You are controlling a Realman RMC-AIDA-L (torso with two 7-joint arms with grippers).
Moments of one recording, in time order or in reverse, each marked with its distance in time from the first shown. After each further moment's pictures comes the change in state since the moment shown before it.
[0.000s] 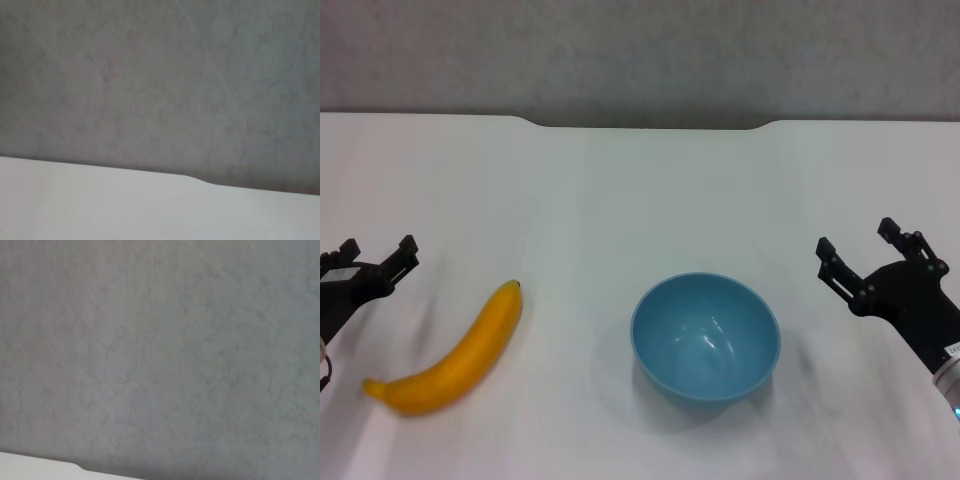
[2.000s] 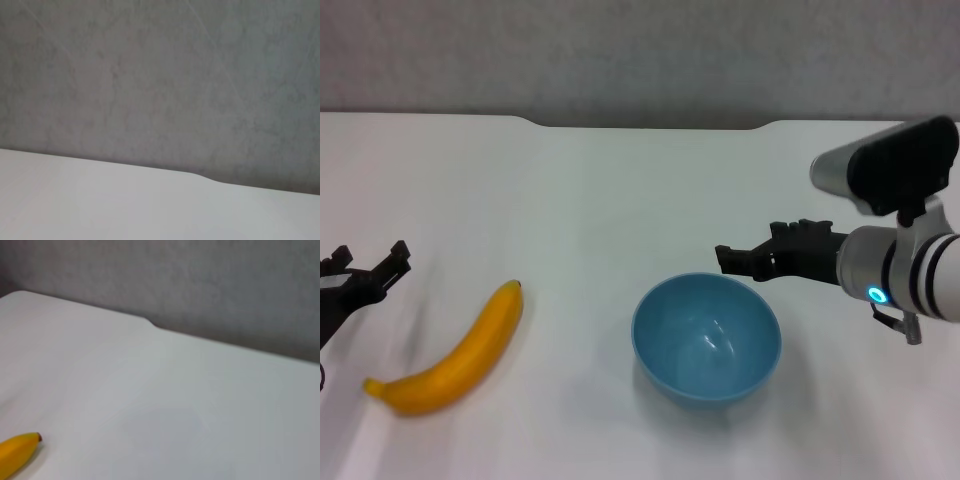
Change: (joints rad) left arm 0.019 0.003 -0.002 -0.002 0.001 -0.010 -0.018; right arm 0.036 -0.013 0.621 0.887 -0.114 1.629 -0.331
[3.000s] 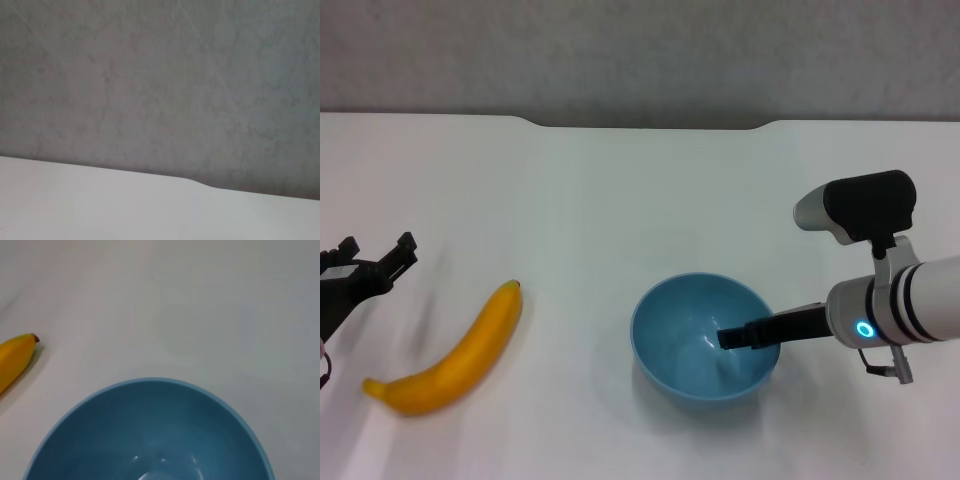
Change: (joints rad) left arm -0.020 0.000 0.000 0.002 0.000 0.004 -0.002; right arm 0.223 0.004 0.076 -0.438 0.297 0.167 -0.146
